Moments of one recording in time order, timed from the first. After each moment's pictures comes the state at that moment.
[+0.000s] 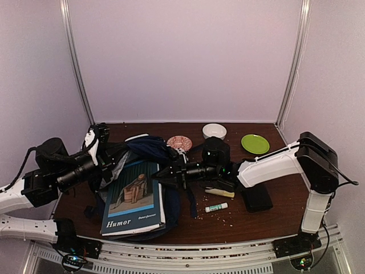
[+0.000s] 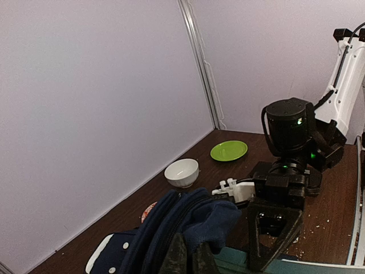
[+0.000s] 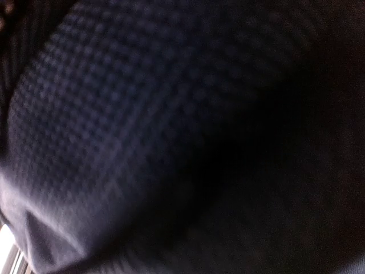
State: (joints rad) left arm -1.04 0.68 0.65 0.04 -0.19 0.25; right arm 0.99 1.87 1.06 0.79 -0.71 1.58
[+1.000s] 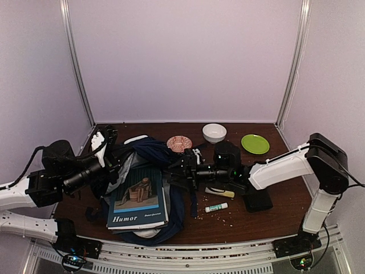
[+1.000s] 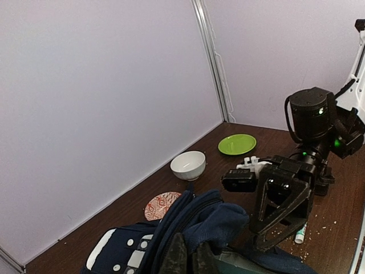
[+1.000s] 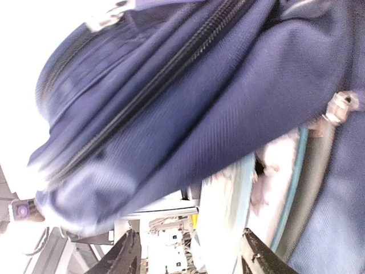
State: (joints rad) left arm -1.11 0.74 0.65 0.07 -0.33 0.23; right arm 0.95 1.78 0.91 0.76 -0.54 1.54
